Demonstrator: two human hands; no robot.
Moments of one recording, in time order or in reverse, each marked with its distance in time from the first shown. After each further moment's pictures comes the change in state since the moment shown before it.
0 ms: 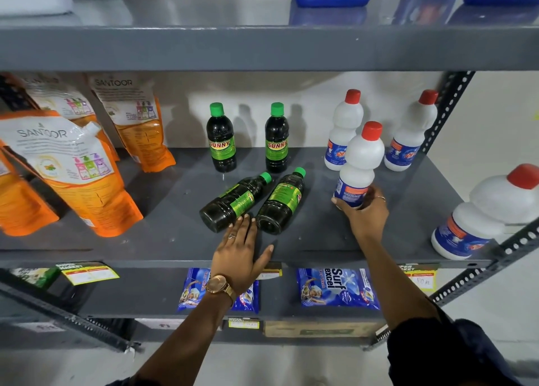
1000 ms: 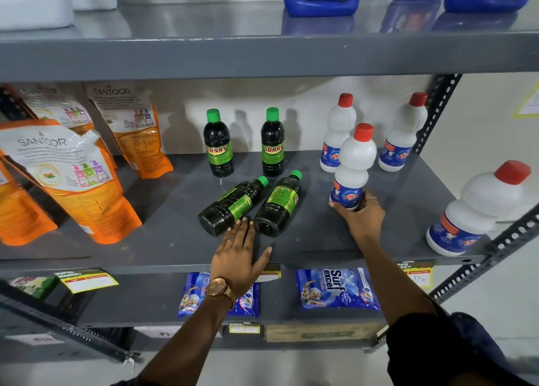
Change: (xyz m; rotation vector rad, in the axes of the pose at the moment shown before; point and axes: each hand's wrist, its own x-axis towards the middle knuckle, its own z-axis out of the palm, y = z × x) left_hand -0.001 -0.001 0.000 -0.013 -0.009 0.010; right_hand -0.001 0.007 -0.003 -0.014 -0.038 -0.006
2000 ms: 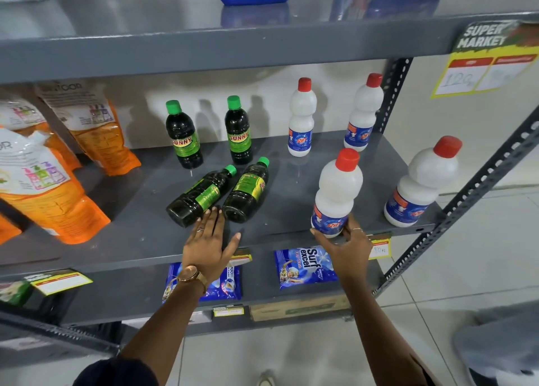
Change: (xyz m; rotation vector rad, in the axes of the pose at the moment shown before) left_hand 0.000 0.005 -0.003 0.052 -0.038 -0.038; right_hand -0.097 0.026 -0.055 -0.093 0.059 -0.019
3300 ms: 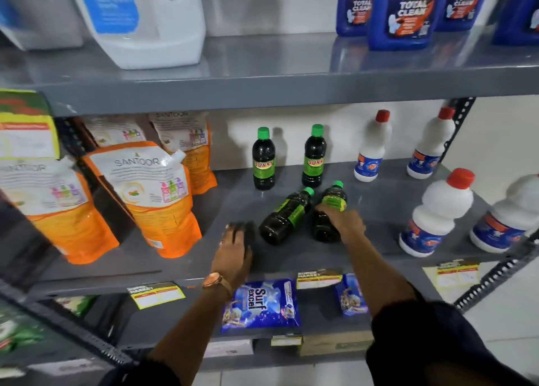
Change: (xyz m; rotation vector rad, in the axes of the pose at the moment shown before) left_hand 0.003 -0.151 -0.039 -0.360 0.022 -0.052; right_hand 0.032 -0.139 0.170 -0.147 -0.242 0.584
